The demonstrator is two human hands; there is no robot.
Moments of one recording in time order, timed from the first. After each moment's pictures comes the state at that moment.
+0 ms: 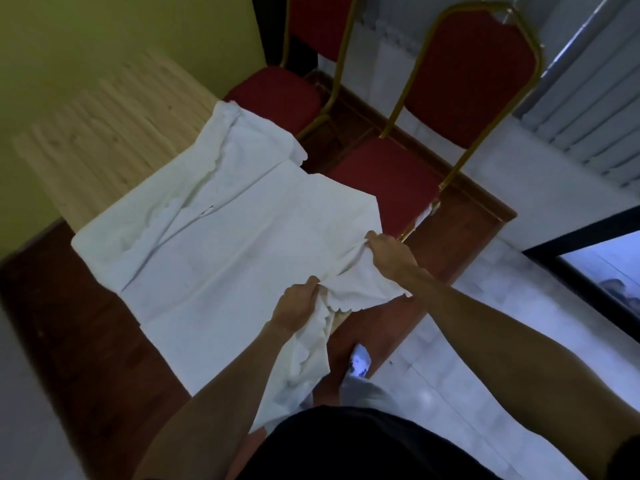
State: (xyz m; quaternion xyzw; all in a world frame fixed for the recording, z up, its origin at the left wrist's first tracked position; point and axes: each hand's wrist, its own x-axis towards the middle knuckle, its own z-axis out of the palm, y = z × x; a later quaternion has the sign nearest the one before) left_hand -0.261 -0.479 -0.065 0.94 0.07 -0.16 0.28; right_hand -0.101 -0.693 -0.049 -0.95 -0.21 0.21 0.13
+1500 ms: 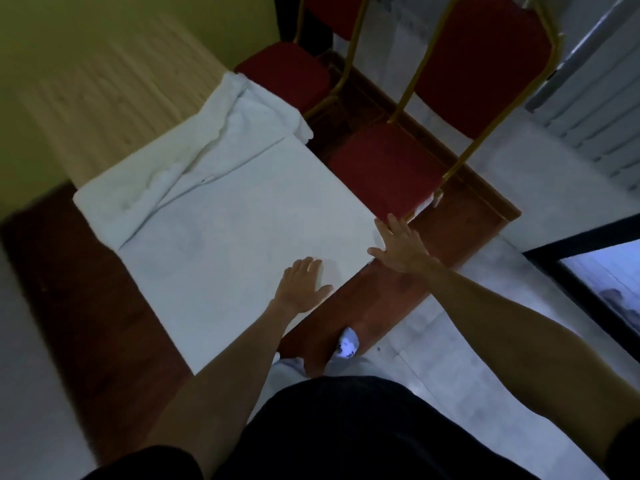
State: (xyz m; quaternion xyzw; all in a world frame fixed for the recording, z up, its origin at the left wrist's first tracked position) left_hand -0.276 -0.528 -0.080 0.96 0.06 -0.20 0.19; right_hand -0.108 -0.756 -0.062 -0.93 -0.23 0.29 0.03
